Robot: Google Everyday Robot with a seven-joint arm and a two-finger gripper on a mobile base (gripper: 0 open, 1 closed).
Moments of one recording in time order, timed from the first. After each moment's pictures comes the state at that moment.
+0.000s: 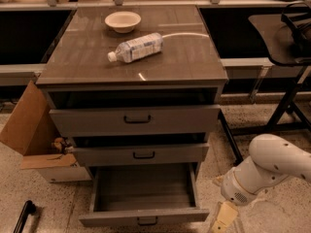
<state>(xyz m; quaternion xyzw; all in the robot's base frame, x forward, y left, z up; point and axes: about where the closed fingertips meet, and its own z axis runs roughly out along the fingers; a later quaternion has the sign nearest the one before) 0.359 -0.181 0.558 -0.53 0.81 0.25 0.07</state>
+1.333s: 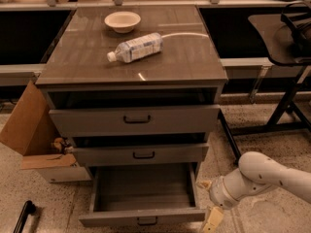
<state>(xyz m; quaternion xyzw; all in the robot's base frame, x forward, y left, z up) 0.389 -0.159 0.456 -0.57 0.74 0.31 0.15</state>
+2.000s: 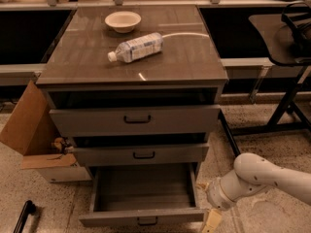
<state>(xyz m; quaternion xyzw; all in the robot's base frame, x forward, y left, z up) 0.388 -0.157 0.445 -0.60 0.73 0.29 0.14</state>
